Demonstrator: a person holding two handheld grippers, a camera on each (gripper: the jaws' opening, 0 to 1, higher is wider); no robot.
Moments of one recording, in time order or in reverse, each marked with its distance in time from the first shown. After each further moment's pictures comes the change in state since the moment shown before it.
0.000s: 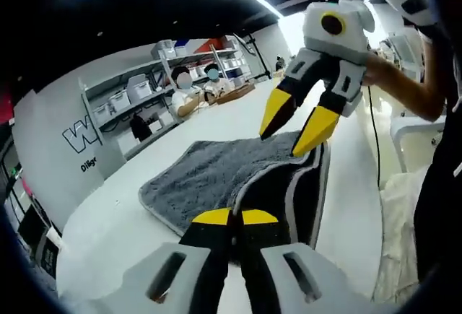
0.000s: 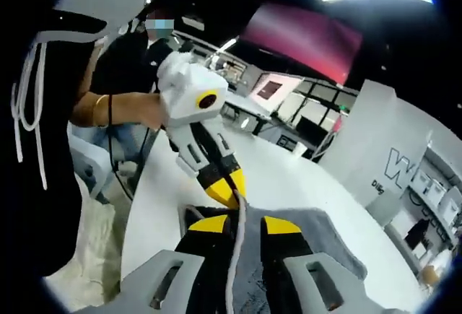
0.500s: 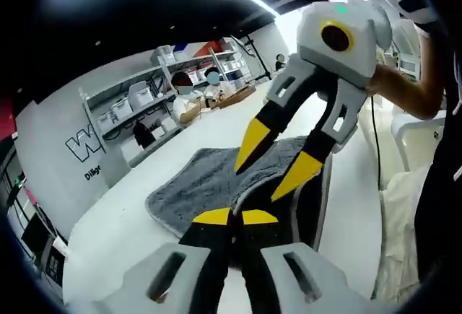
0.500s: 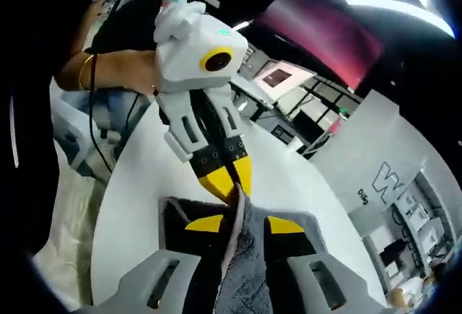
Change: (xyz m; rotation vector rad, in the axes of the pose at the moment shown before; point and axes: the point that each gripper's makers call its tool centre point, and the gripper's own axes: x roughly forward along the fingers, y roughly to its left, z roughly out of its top) left arm -0.009 0.003 0.022 -0.029 -0.083 -0.006; right arm 0.028 0.008 0.002 -0.132 0.077 0.028
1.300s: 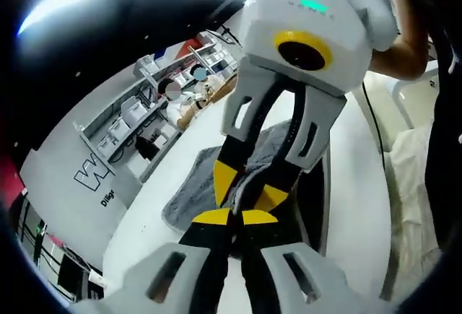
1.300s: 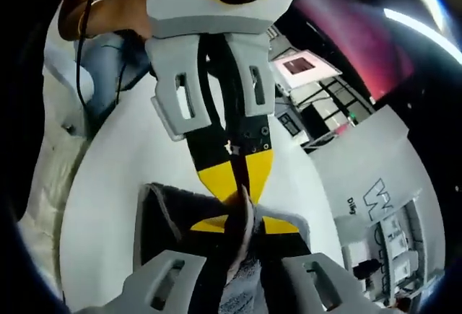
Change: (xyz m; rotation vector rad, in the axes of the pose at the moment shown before) left arm -0.003 0.000 0.002 0.236 0.075 0.016; right arm 0.030 -0.002 -0.006 -0.199 0.129 0.001
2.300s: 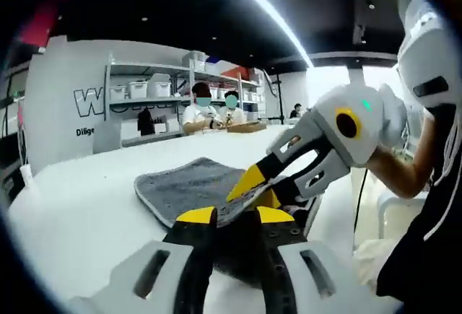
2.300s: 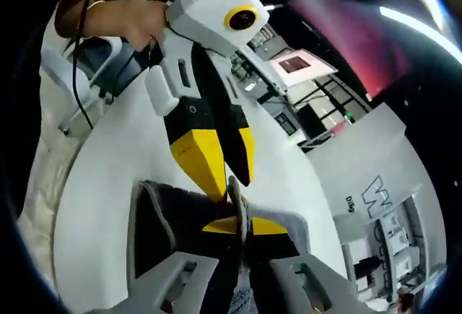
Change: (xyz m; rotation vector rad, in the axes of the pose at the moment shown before) left arm -0.011 0.013 -0.017 -0.725 -0.267 -0.037; right arm 0.005 -0.008 -0.005 0.030 -0.011 -0.027
